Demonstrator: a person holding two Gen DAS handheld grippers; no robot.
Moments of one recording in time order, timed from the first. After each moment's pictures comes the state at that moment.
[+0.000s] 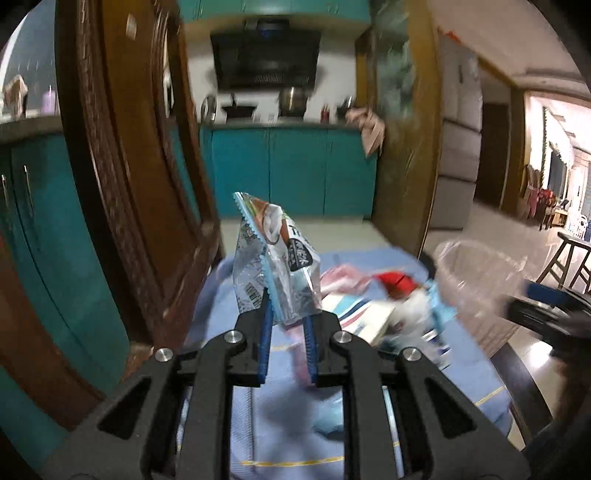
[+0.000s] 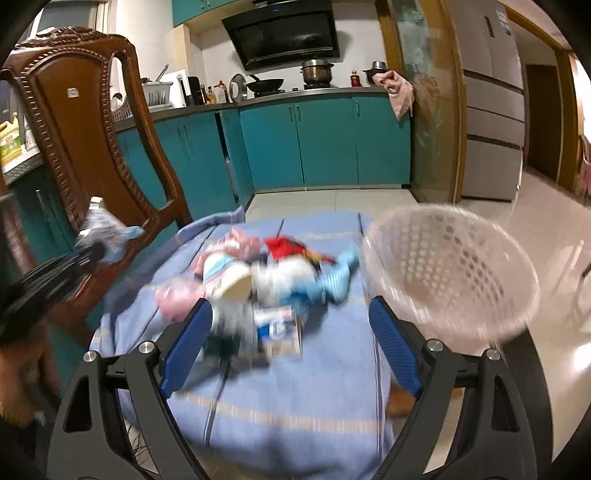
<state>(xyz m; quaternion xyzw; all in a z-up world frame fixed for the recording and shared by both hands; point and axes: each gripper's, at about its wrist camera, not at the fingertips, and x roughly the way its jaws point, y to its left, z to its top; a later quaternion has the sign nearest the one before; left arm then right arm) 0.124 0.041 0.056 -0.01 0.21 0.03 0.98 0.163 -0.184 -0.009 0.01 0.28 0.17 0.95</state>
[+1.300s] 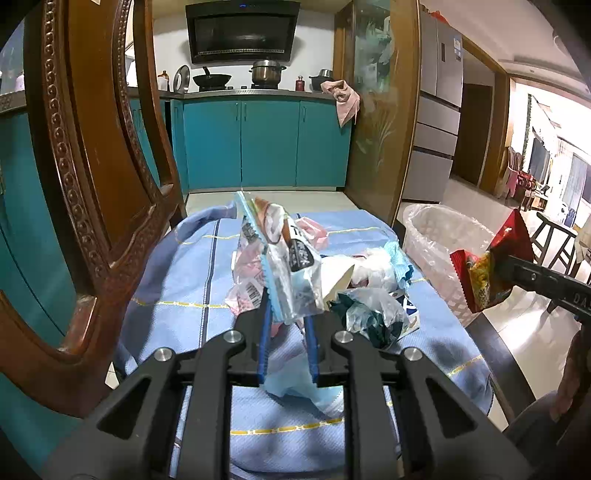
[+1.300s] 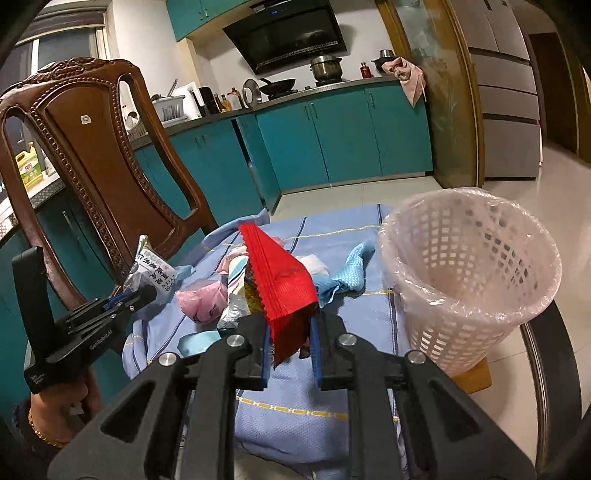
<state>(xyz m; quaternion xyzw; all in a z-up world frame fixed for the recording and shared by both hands) 0.127 0.021 0.029 -0.02 0.28 -0.02 0.96 0.128 -0.214 -0.015 0.08 0.28 0.22 0.93</state>
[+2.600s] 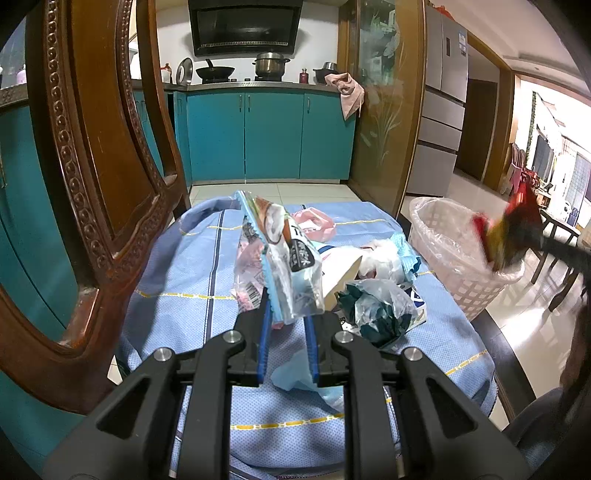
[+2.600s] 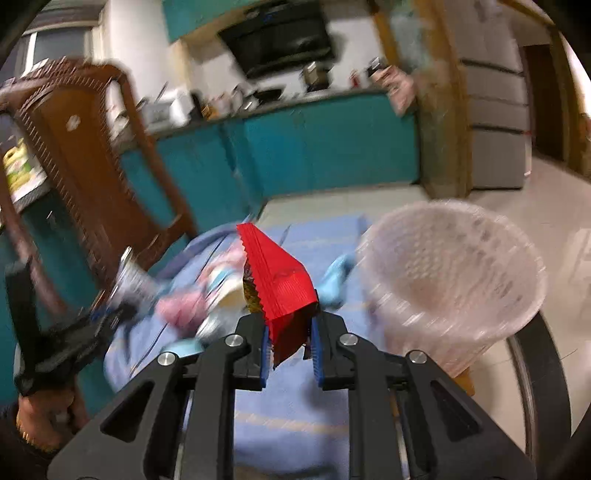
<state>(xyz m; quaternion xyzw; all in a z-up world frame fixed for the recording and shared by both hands) 0.130 0.024 0.024 -0.02 0.29 -0.01 0.96 0.148 -0.248 0.001 0.09 0.24 0.15 0.96</state>
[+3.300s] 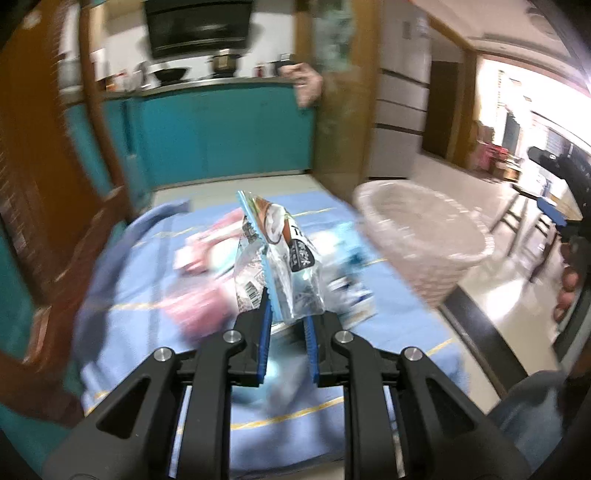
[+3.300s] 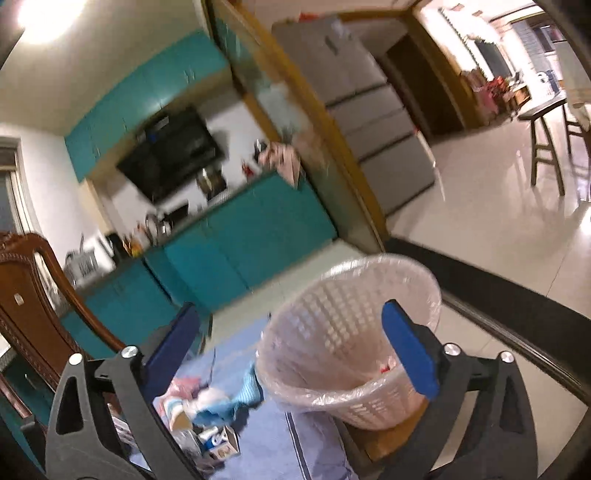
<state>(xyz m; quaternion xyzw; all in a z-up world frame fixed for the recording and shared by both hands) 0.140 -0.039 0.034 0.01 0.30 -0.11 0.95 0.101 -0.364 0.001 0.28 0.09 0.01 0.96</state>
